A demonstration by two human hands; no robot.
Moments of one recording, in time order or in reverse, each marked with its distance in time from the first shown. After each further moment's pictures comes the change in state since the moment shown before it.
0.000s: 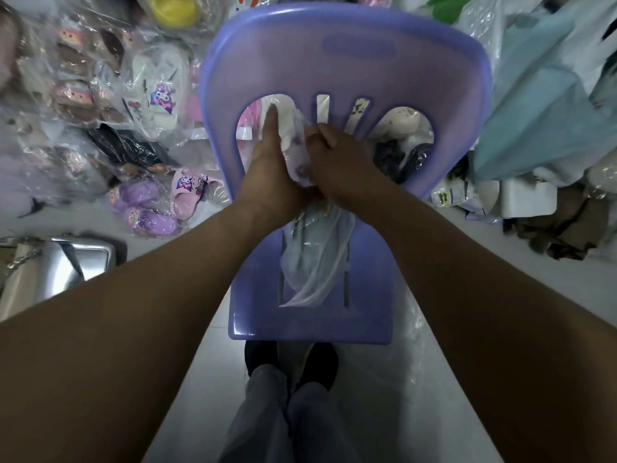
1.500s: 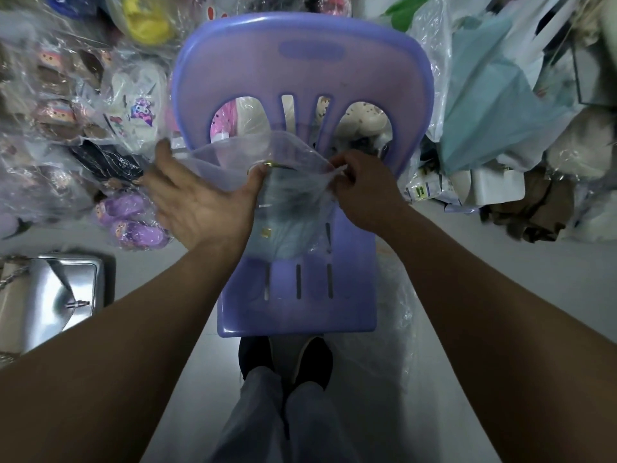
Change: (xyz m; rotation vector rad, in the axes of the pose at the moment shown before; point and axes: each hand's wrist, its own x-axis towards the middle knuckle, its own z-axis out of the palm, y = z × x) left_hand -0.053 -0.002 -0.003 0.242 0.717 -0.210; right_hand -0.041 0.070 -0.040 -0.151 0.156 -0.046
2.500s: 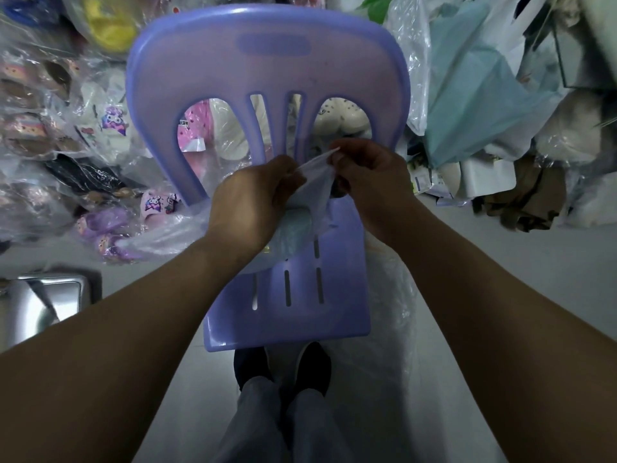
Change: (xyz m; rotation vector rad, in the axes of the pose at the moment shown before) left_hand -0.005 0.025 0.036 -0.119 -0.527 0.761; right_hand -0.002 0.017 -0.016 0.842 0.174 0.159
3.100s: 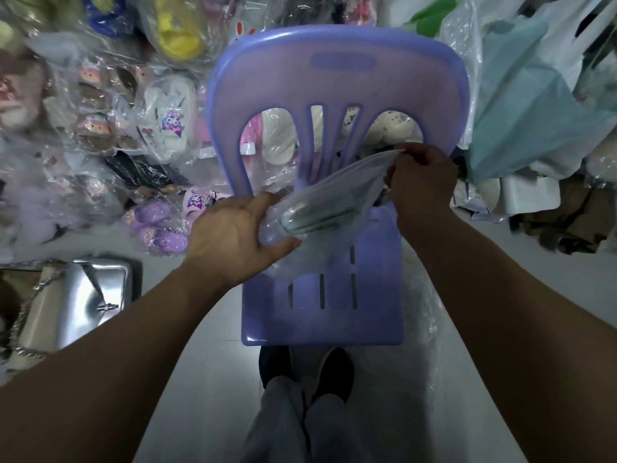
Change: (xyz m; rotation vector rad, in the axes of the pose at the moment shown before) left_hand -0.058 -0.051 -0.059 0.384 -0.129 -0.084; right_hand 0.020 0.004 0.028 -0.112 0.405 0.030
